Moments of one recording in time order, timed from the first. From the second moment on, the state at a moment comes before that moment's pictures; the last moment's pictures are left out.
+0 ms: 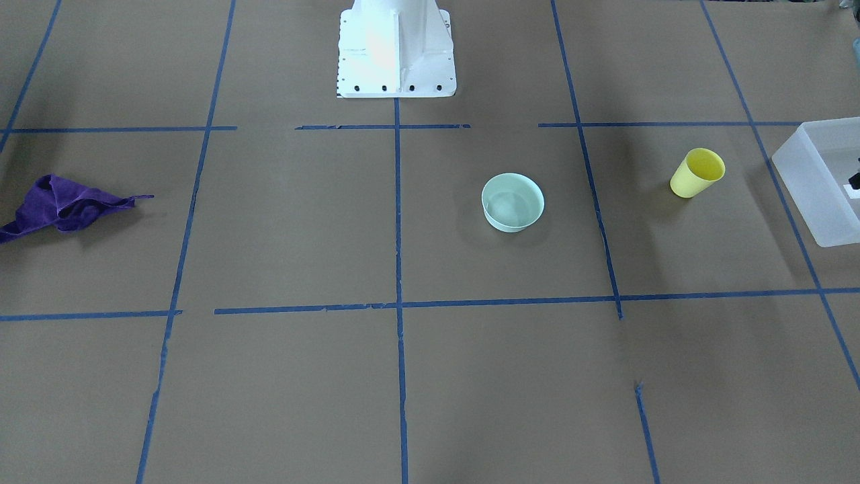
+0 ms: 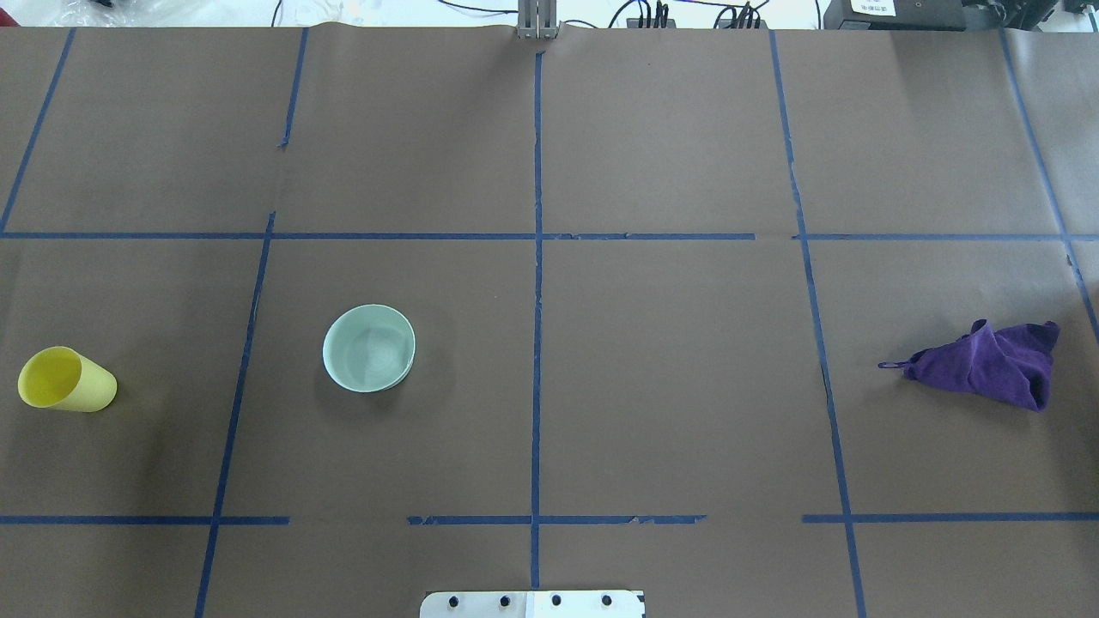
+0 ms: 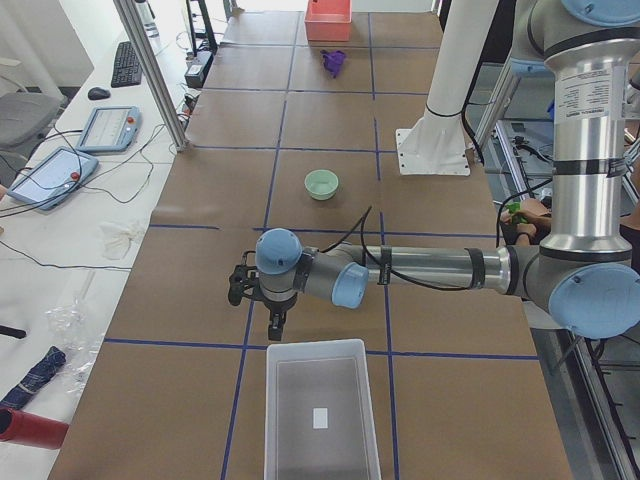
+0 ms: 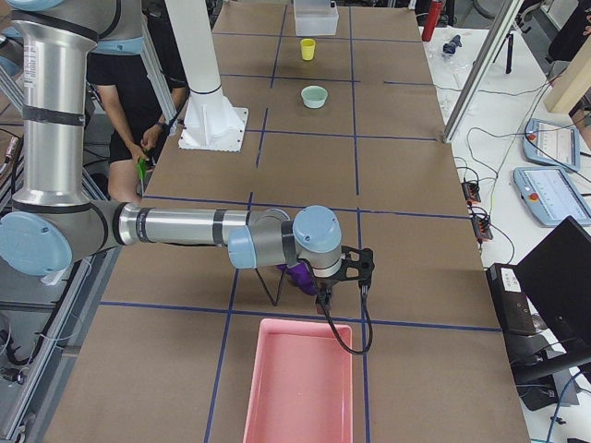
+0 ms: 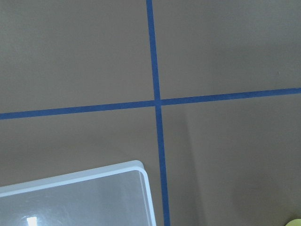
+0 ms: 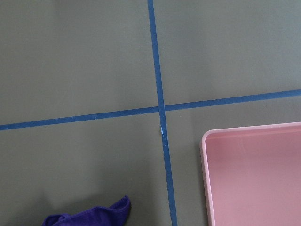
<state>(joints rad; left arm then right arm) -1.43 -1.46 -1.64 -1.95 -2.38 -0.29 1.61 -1.69 1.71 -1.40 2.40 0.23</state>
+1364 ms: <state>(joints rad) -0.99 -1.26 -1.76 -2.46 -2.24 -0.98 1.61 -1.69 1.72 -1.40 2.42 0.23</state>
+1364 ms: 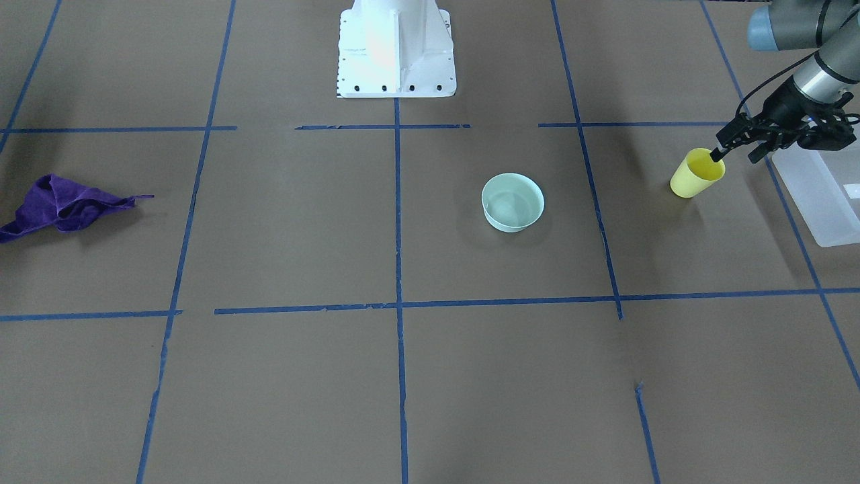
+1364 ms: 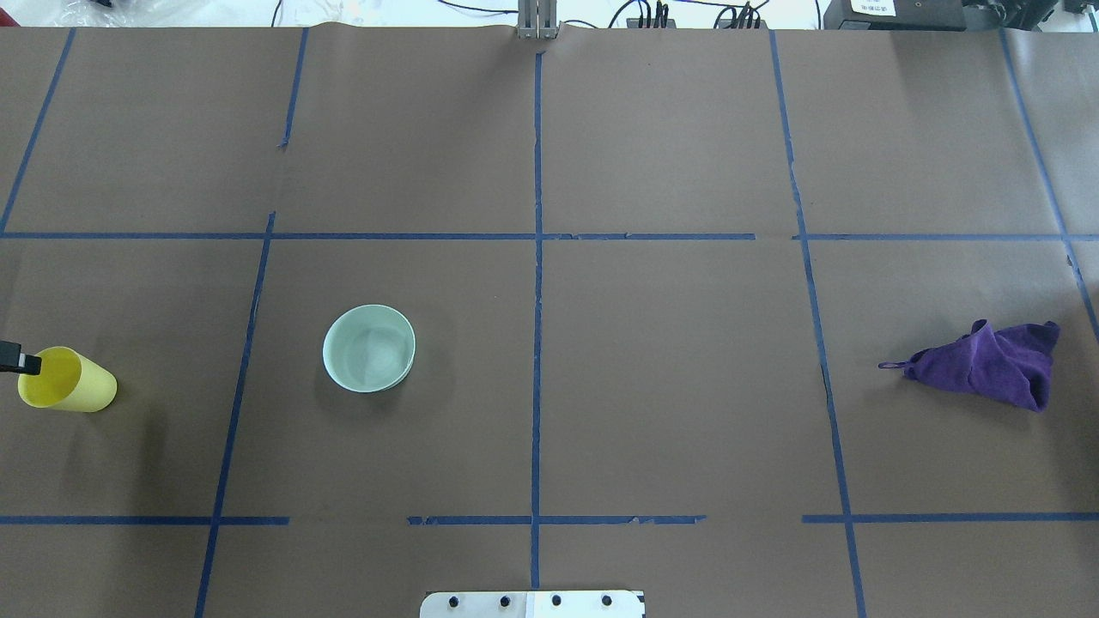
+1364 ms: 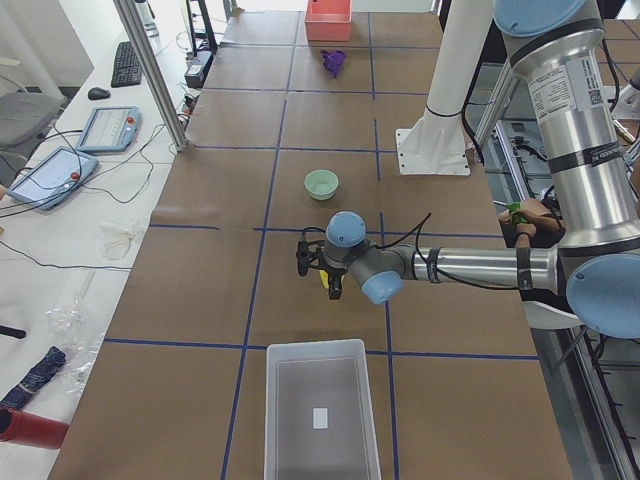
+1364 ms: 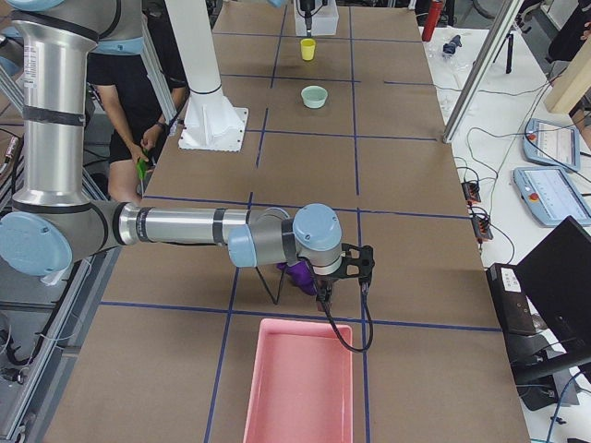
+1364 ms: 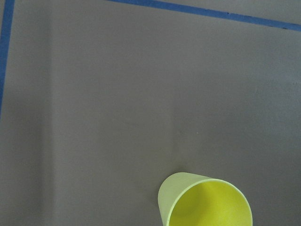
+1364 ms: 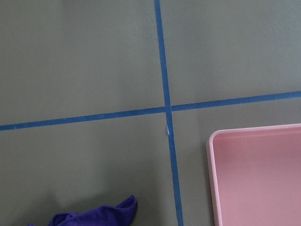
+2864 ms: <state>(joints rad) -0.92 -1.29 -1.74 -2.47 -2.20 -1.03 1.60 -1.68 1.72 -1.40 2.48 0.23</state>
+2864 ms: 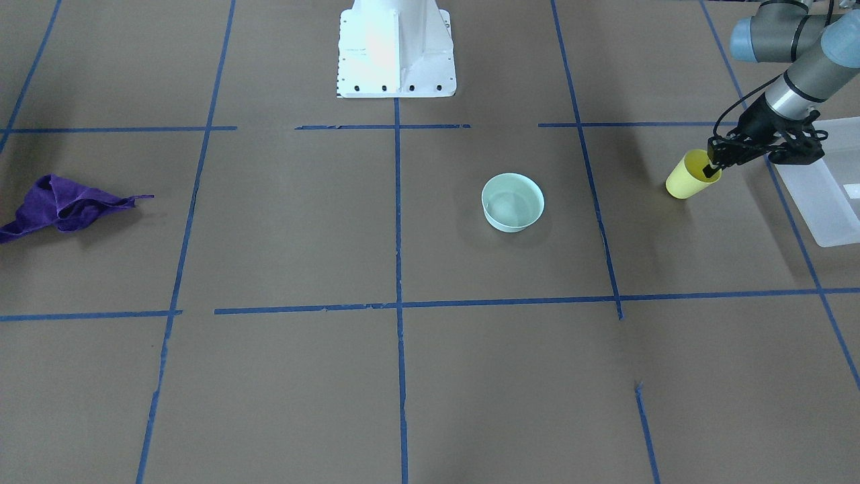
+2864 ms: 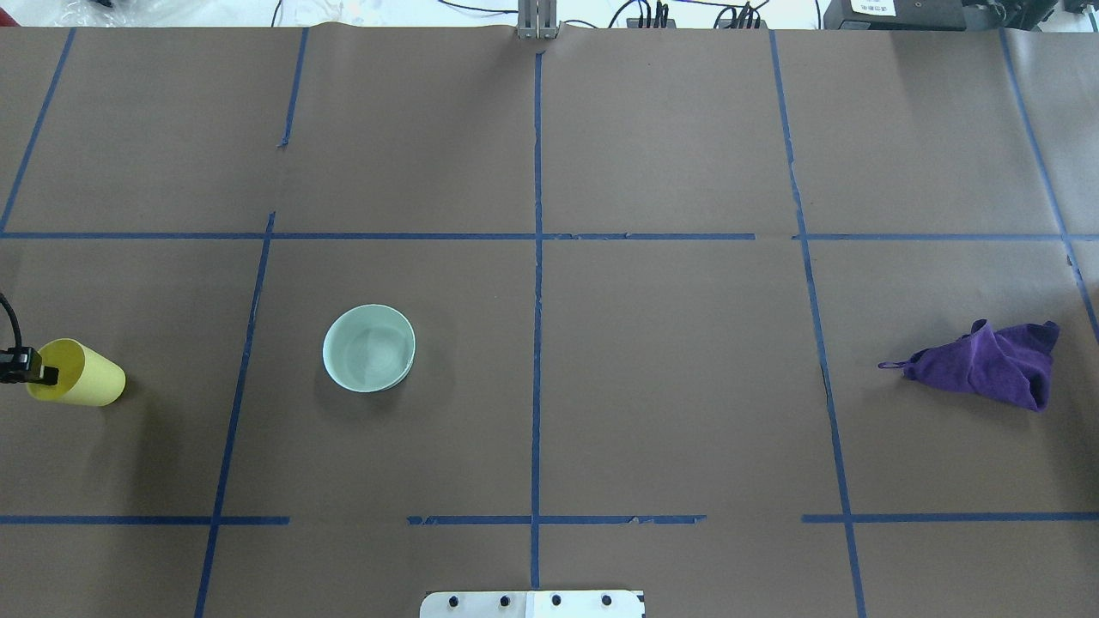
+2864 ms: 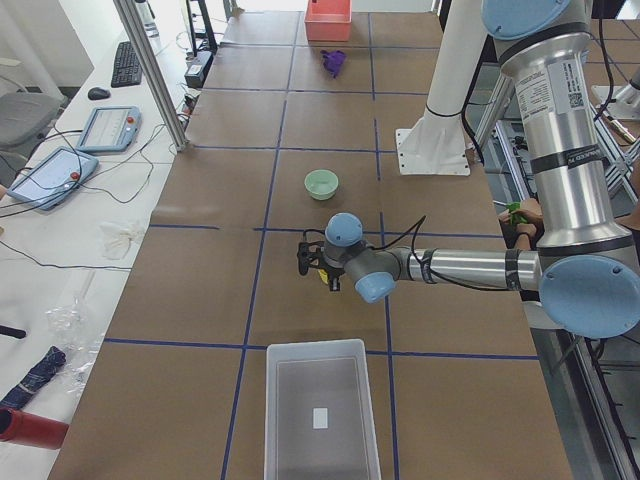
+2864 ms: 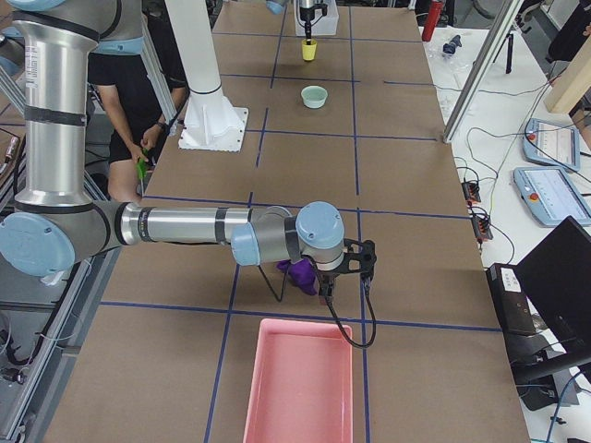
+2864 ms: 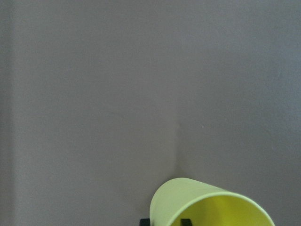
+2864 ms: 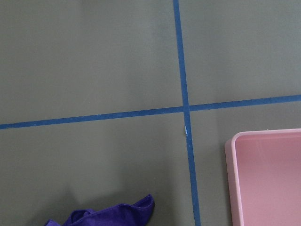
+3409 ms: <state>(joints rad) -0.98 -1.29 -1.86 -2.39 -2.32 -1.02 1.52 -1.69 1.75 -1.36 2.48 0.31</state>
